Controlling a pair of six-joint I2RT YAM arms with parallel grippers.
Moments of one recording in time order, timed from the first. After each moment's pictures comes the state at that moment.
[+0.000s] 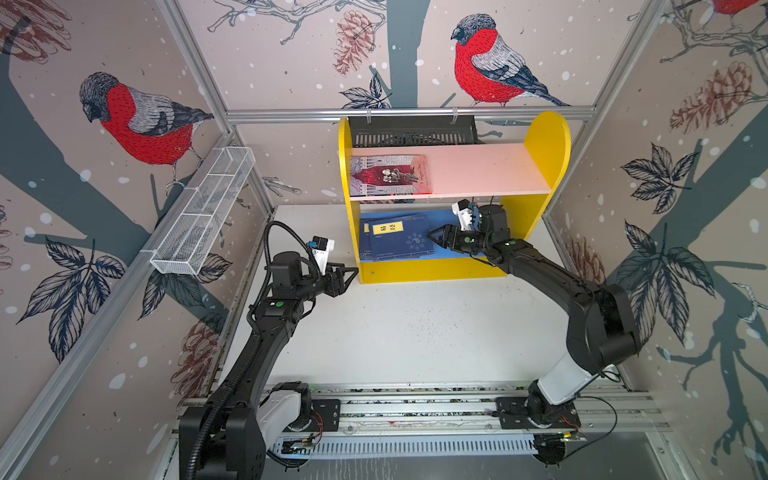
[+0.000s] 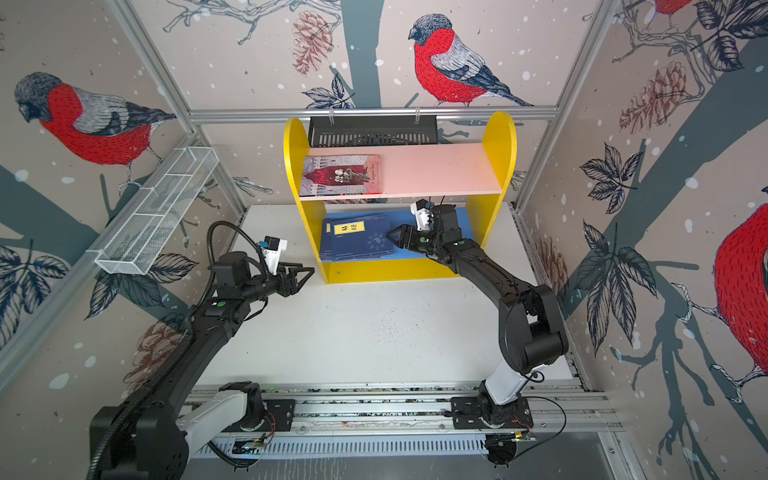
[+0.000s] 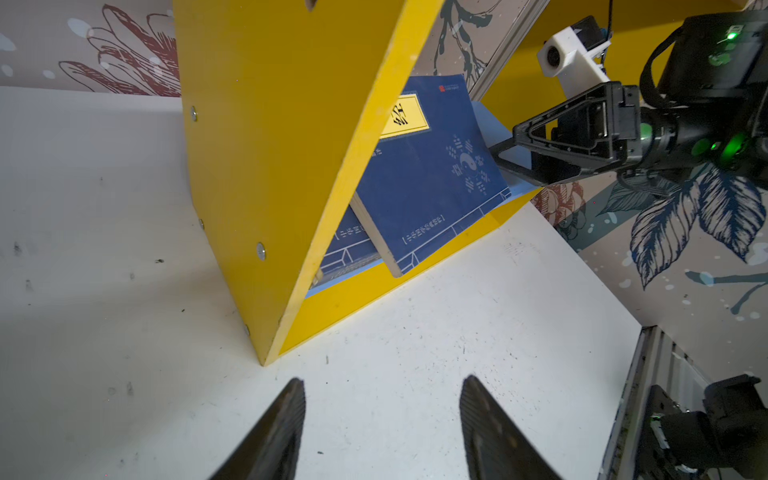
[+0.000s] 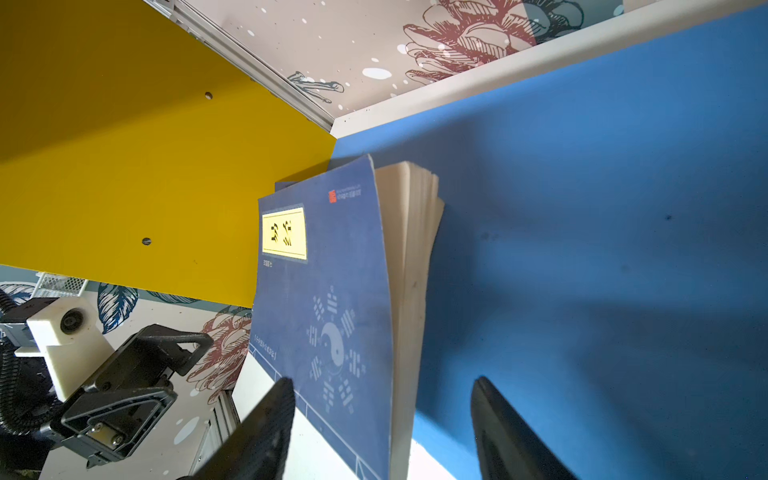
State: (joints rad) left arm -0.04 1.05 0.67 -0.10 0.72 -0.10; right arm 0.36 1.66 1.21 -0.05 -0.63 0.54
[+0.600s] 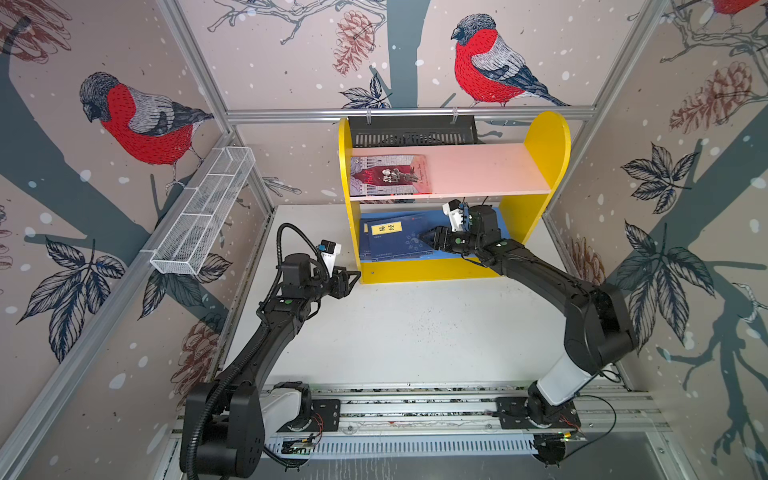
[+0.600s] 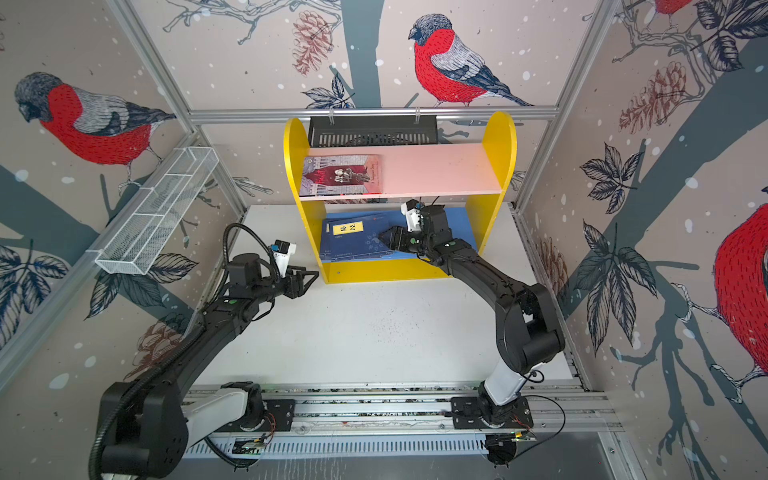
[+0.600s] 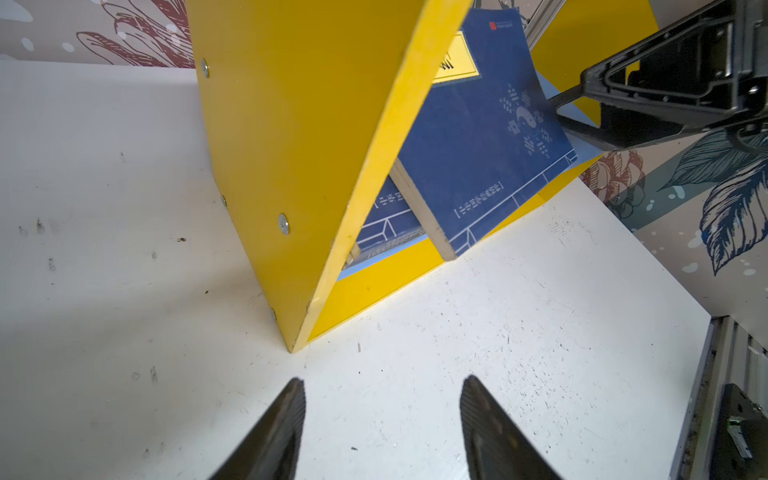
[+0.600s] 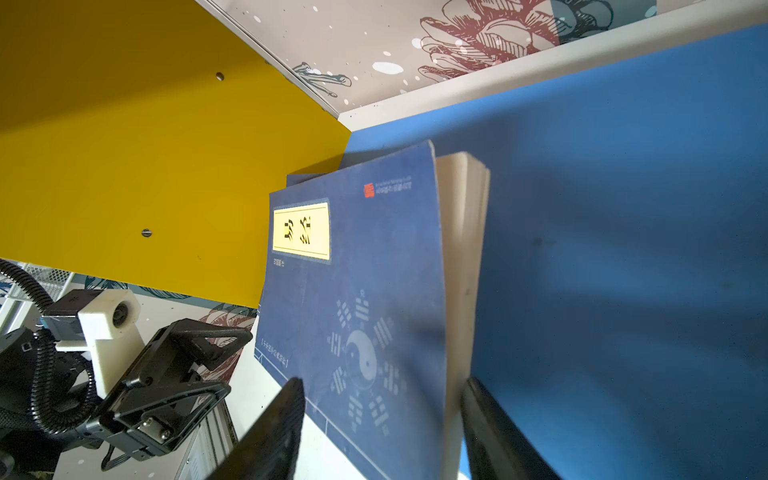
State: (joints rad) left arm -0.09 1.14 0.63 -0.02 0.60 -0.06; right arm 0.44 1.67 1.24 -0.05 -0.56 0.55
